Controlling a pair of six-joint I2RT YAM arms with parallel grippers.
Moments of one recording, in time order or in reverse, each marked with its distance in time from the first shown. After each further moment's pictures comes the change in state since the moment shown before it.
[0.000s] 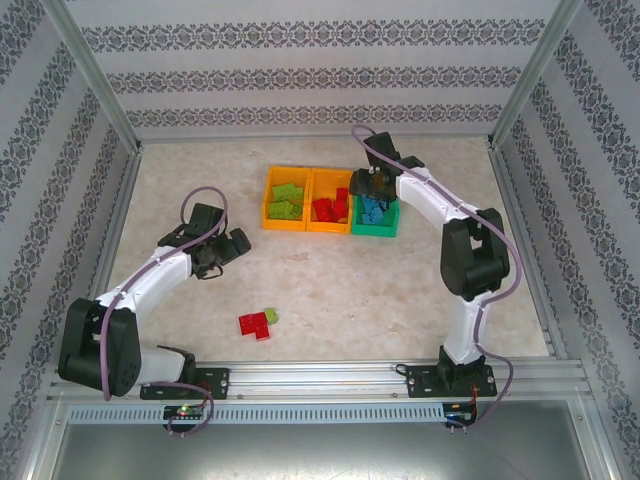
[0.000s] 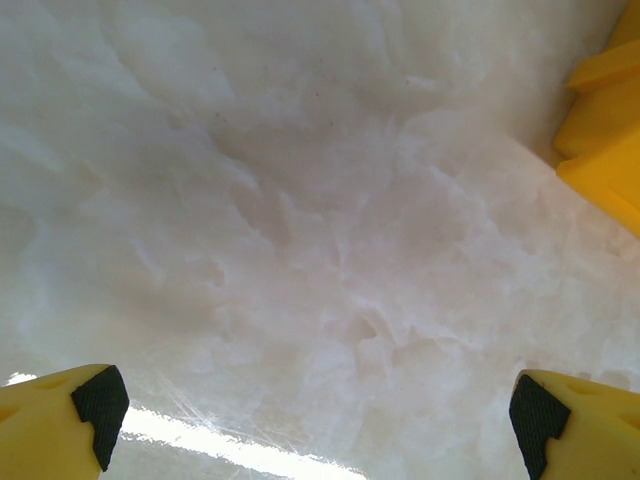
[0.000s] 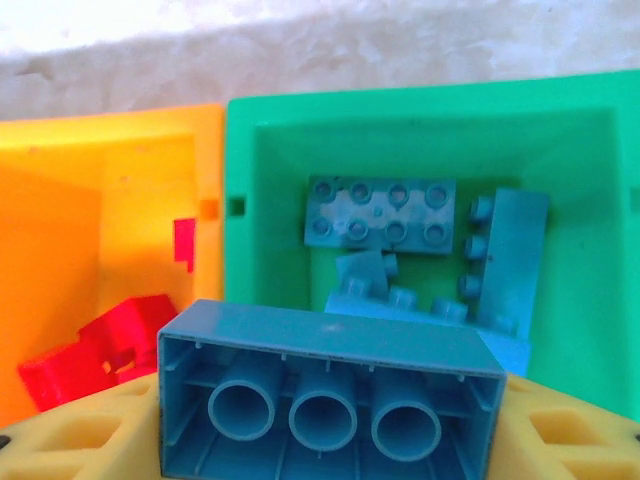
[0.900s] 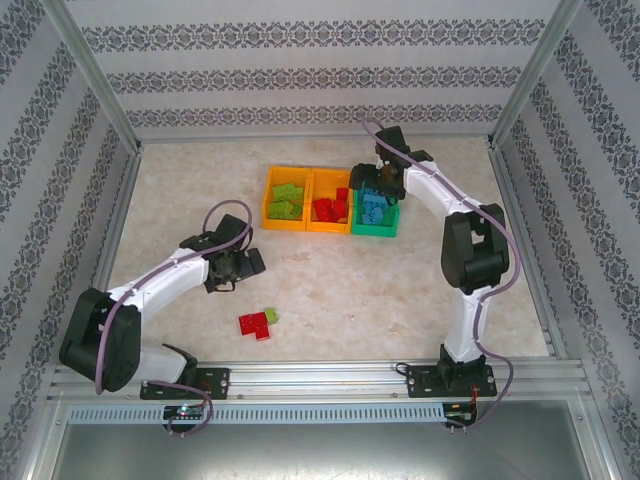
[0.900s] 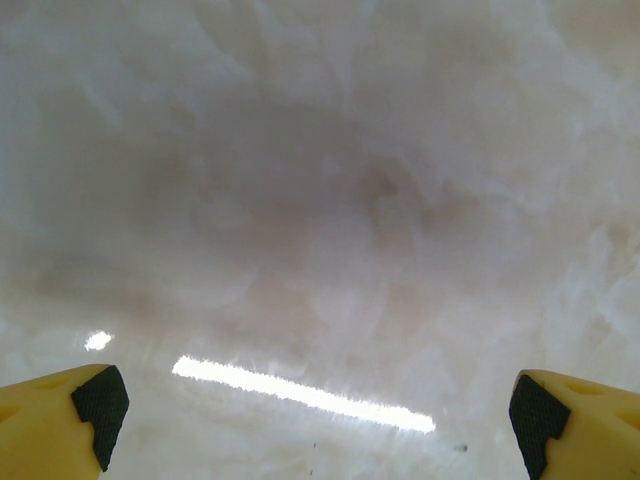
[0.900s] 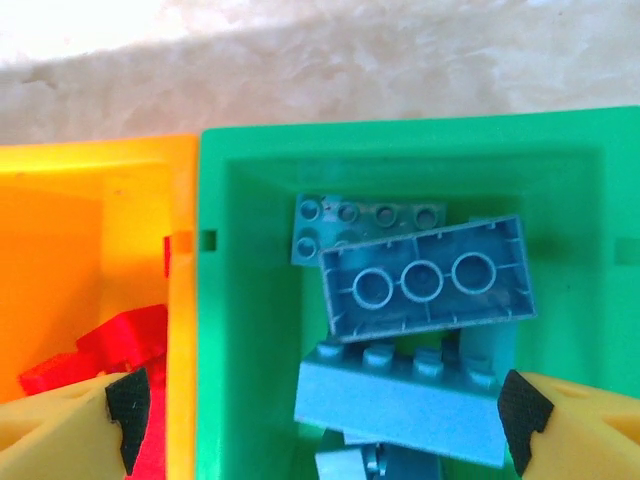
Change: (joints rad) left arm -0.201 0.038 0.004 -0.145 -0.071 -0.068; right arm -0.060 0.010 0.024 -0.018 -0.114 -0.041
